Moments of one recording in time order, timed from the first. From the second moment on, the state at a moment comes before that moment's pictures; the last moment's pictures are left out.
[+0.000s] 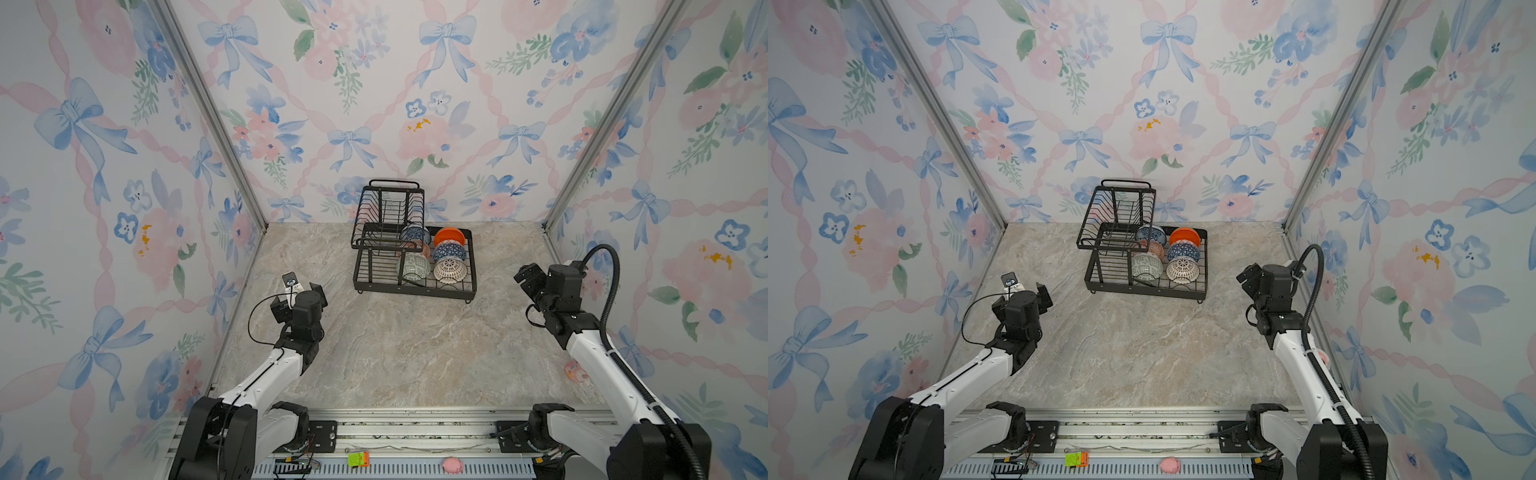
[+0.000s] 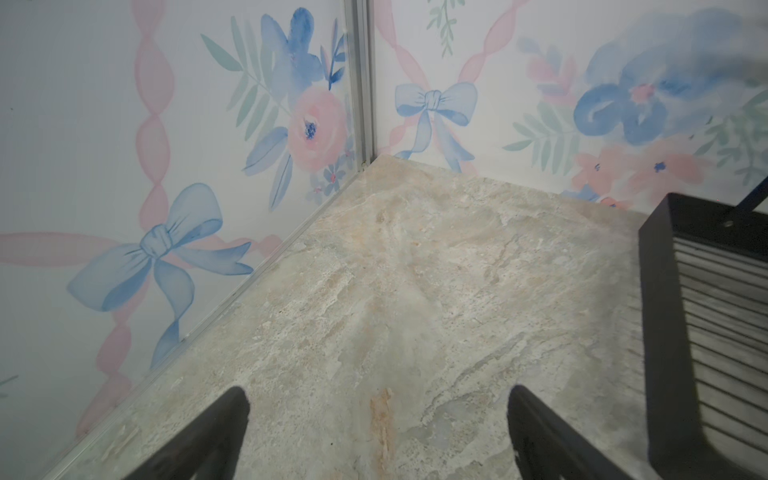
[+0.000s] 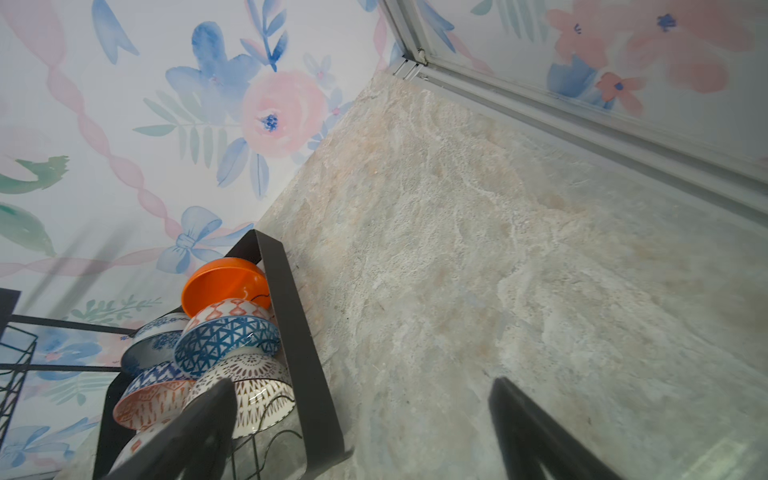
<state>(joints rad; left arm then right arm) -0.22 1.15 0.41 0.36 -0.70 -0.19 0.01 1.08 0.74 -0.22 0.22 0.78</state>
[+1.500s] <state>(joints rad) -0.06 1.56 0.23 1.15 -0.27 -0.01 0.27 1.53 0.43 0.76 0.73 -0.05</state>
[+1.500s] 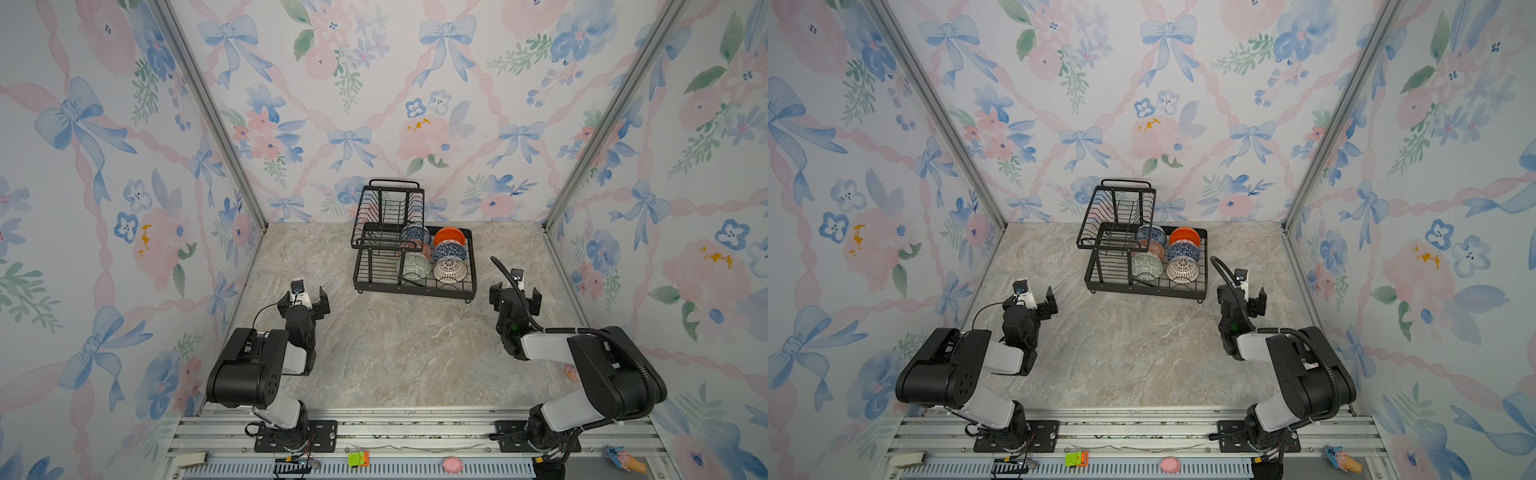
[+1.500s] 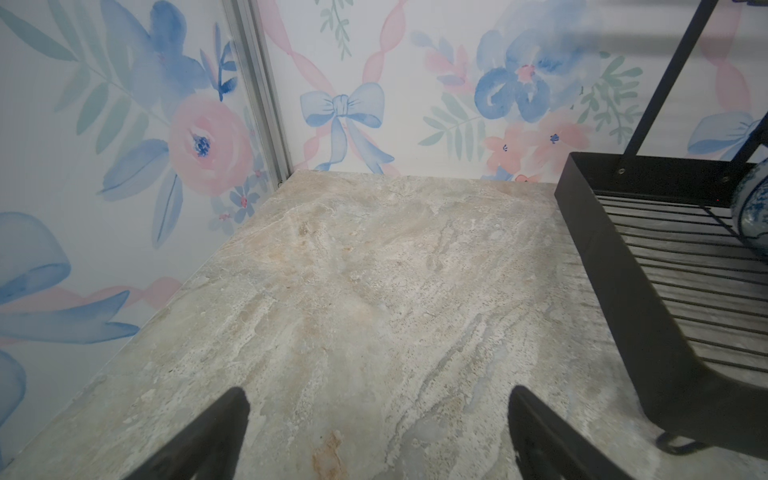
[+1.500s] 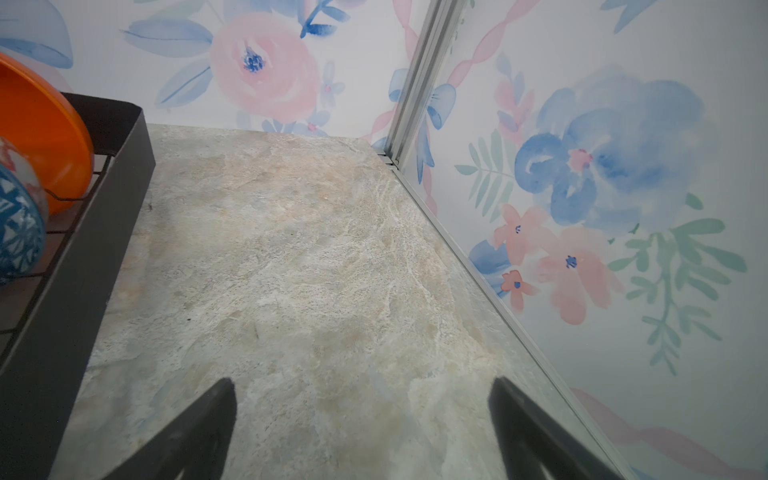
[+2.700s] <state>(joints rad) -0.06 1.56 0.23 1.15 -0.27 -0.01 0.13 1.55 0.34 0.90 0.41 0.00</state>
